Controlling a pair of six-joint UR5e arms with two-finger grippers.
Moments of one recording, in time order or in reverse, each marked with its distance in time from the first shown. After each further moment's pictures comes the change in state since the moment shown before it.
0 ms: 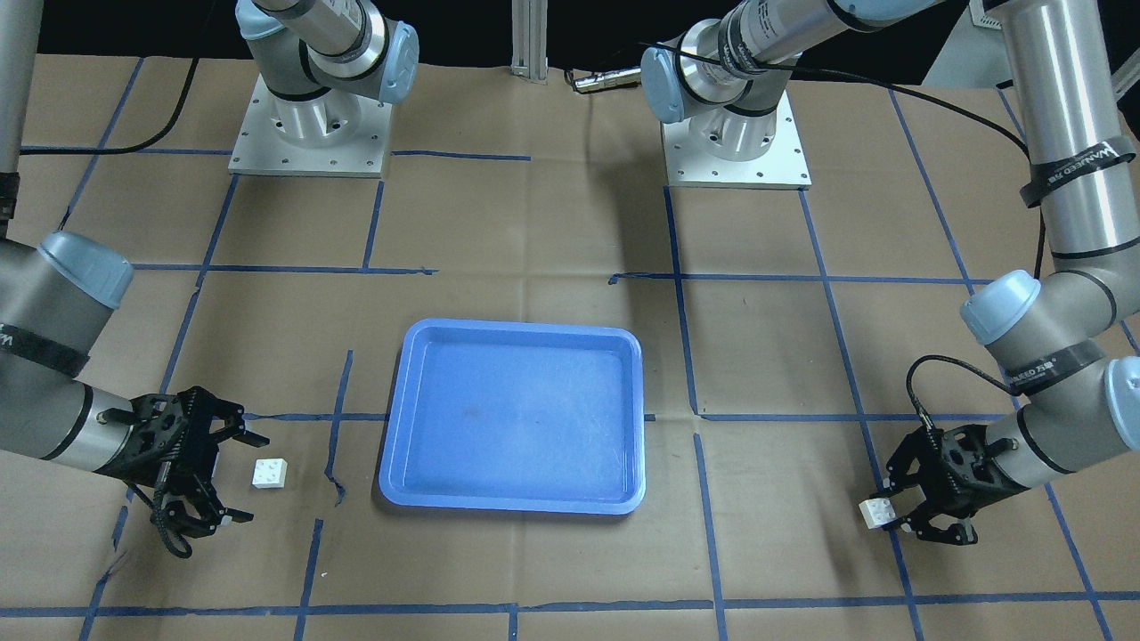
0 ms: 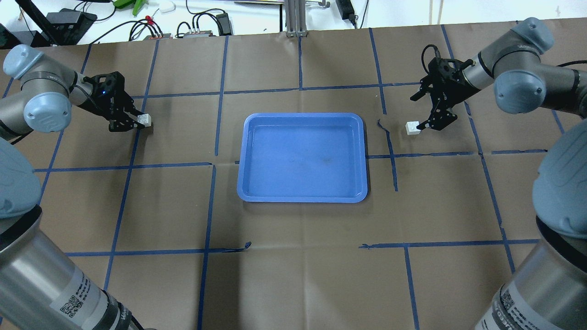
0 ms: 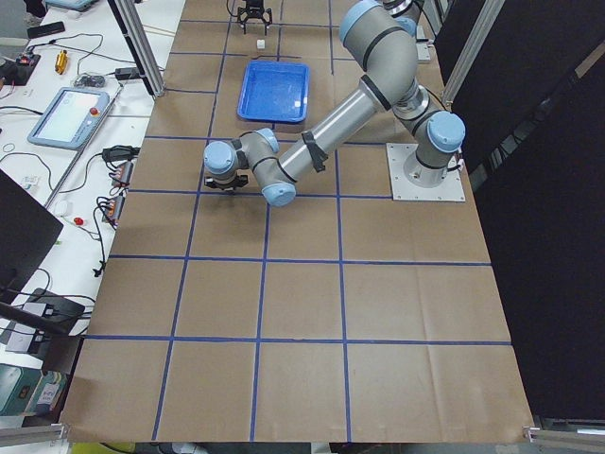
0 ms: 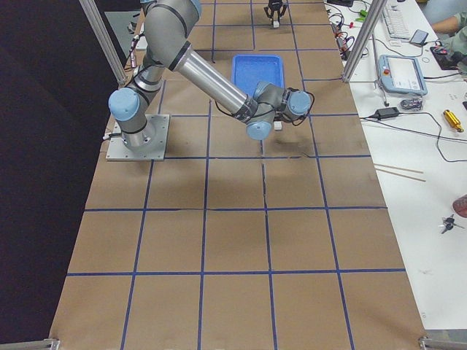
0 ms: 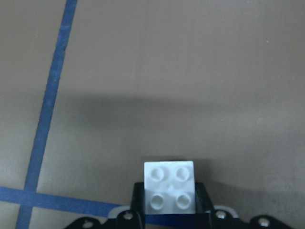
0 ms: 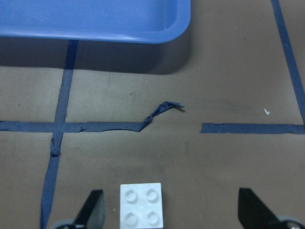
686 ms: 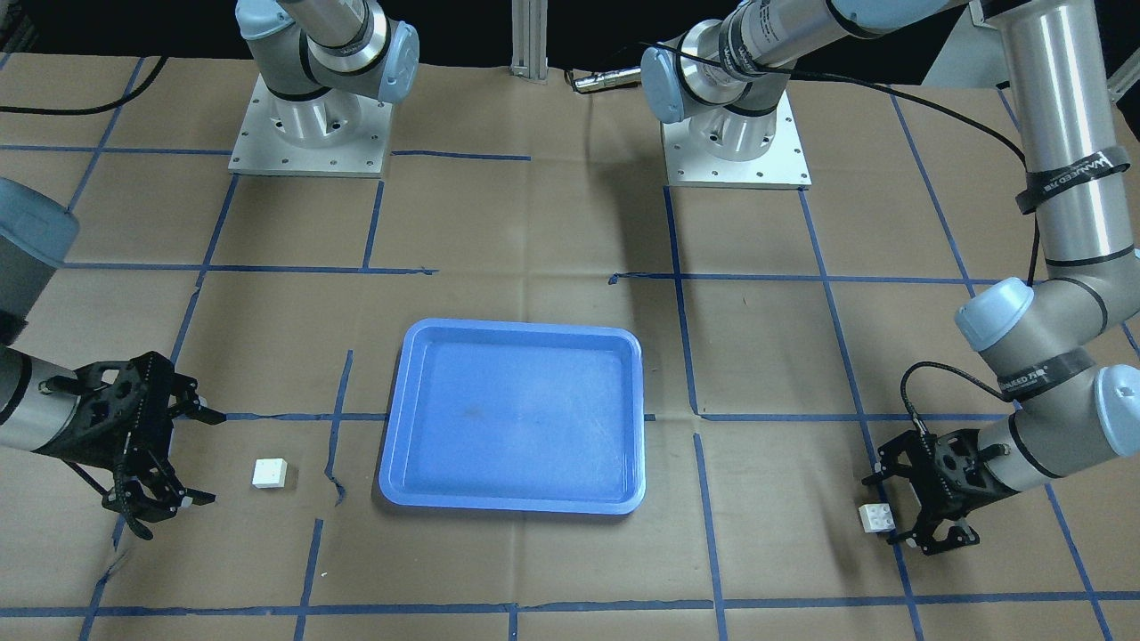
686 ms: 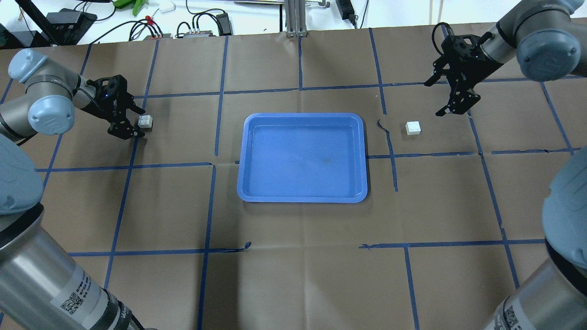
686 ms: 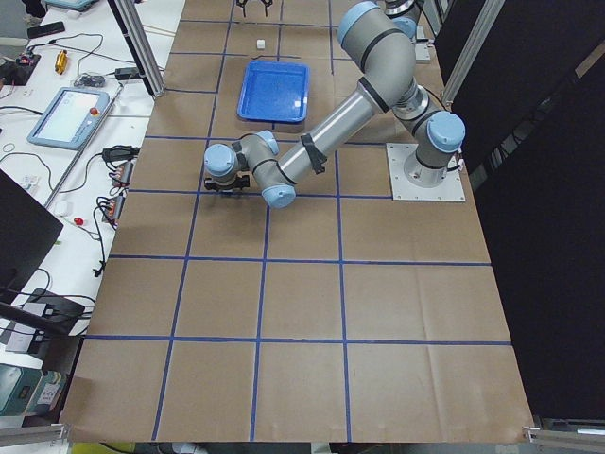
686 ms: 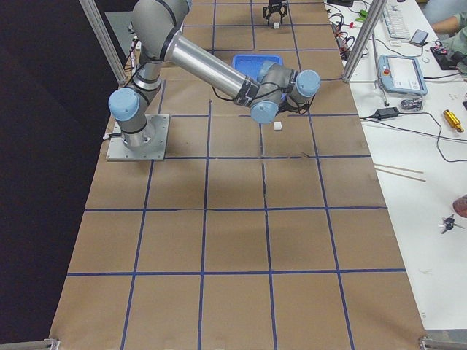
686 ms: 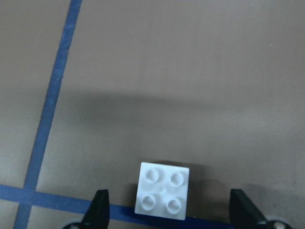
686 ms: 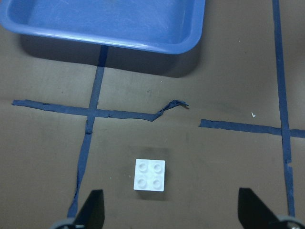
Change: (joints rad) left arm 0.005 -0.033 -0.002 0.013 0.001 -0.007; right arm 0.006 -0.071 -0.087 0.152 -0.090 -0.076
